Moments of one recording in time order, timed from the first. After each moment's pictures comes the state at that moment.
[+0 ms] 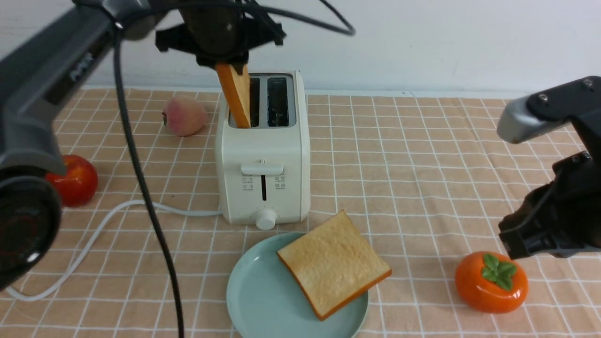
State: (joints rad) right arm 0.46 1.14 -1.06 0.06 0.94 -0.03; left arm -0.38 2.07 -2.35 0.19 1.21 -0.50
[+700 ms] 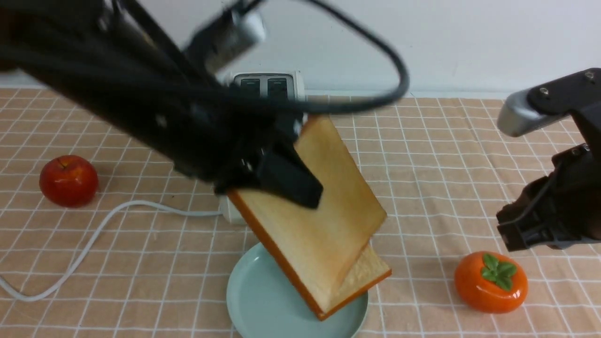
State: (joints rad) right arm 0.46 1.14 -1.06 0.04 0.90 -0.03; left arm -0.38 1.45 -1.23 -0.88 1.02 0.24
